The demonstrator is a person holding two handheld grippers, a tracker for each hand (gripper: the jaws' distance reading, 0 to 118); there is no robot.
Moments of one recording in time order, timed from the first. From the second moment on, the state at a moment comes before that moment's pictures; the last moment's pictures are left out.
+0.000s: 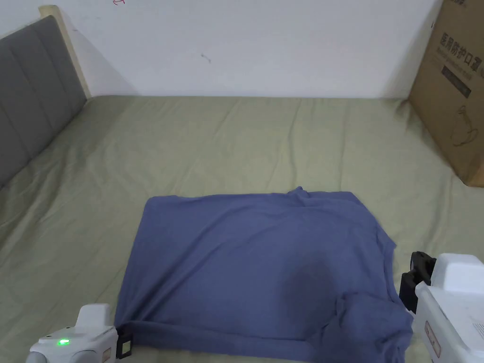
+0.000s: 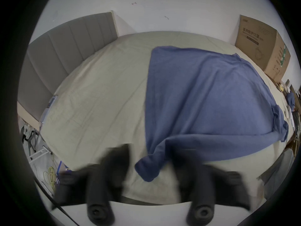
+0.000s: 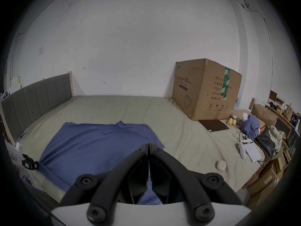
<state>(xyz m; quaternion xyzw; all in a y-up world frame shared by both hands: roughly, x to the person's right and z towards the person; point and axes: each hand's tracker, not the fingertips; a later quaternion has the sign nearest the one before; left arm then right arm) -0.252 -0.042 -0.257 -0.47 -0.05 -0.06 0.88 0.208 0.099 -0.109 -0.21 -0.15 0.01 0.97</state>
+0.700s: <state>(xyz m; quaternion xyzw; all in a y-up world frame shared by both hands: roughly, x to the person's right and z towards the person) -0.246 -0.004 -0.242 -0.41 -0.07 -0.06 0.91 0.231 -0.048 -0.108 -0.45 -0.10 -0.04 0.89</state>
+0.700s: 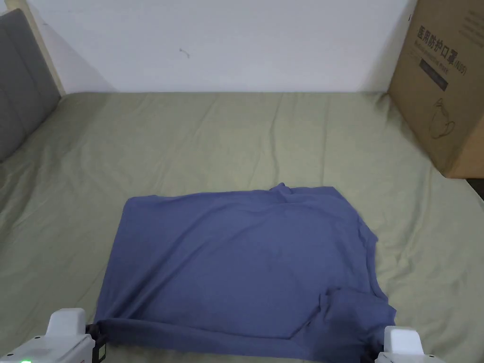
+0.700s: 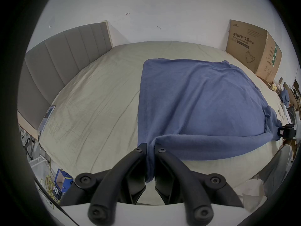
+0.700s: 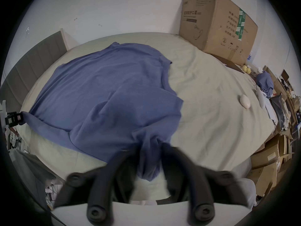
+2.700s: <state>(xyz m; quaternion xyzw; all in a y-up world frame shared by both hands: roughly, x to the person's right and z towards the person) -0.182 0.143 -0.245 -0.08 -0.07 -0.06 0.99 0.185 0.163 -0.129 -0.10 -0.14 0.05 0.98</state>
